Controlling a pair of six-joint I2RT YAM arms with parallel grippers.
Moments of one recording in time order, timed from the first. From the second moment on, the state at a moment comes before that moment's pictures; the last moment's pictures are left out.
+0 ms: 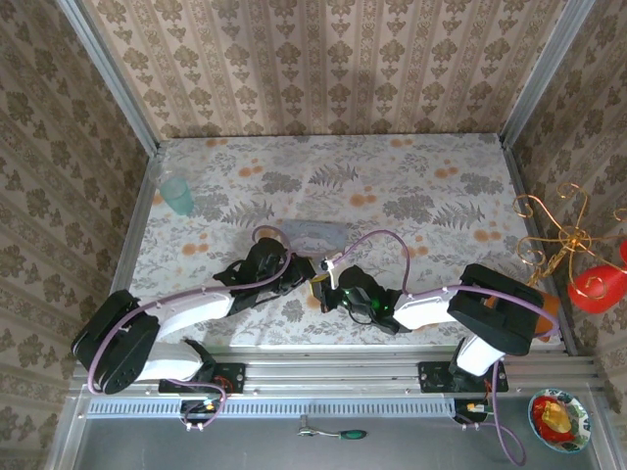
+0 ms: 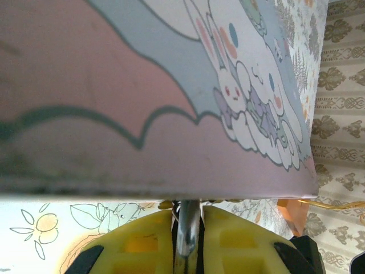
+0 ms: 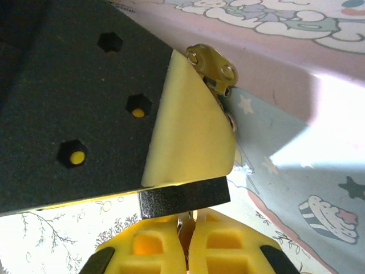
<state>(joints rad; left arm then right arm) -0.80 1.29 0.51 0.15 0.20 -1.18 0.98 1.60 0.50 0.63 0.10 0.47</state>
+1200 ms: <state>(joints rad) -0.85 1.37 0.59 0.05 0.10 -0.94 0.82 1.51 0.50 0.34 -0.03 0.57</state>
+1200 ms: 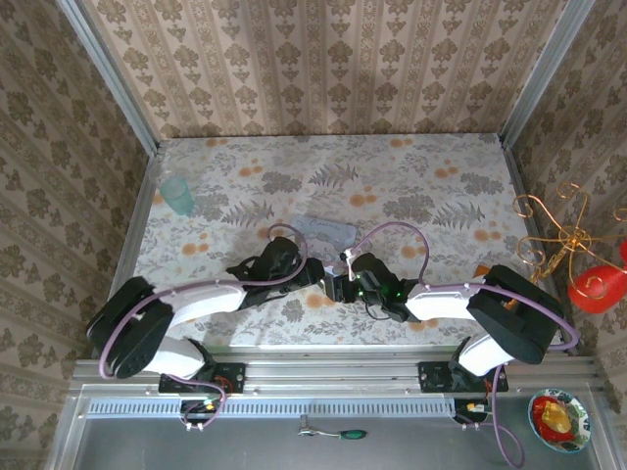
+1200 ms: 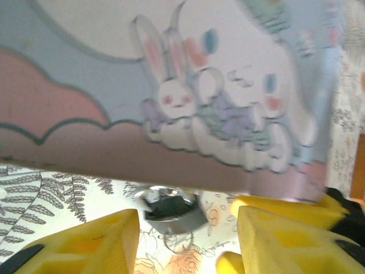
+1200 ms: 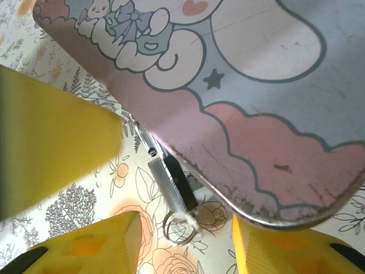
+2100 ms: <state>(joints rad) -0.57 1.51 0.90 -0.23 0.08 -0.50 0.81 1.65 0.70 0.21 -0.01 0.42</state>
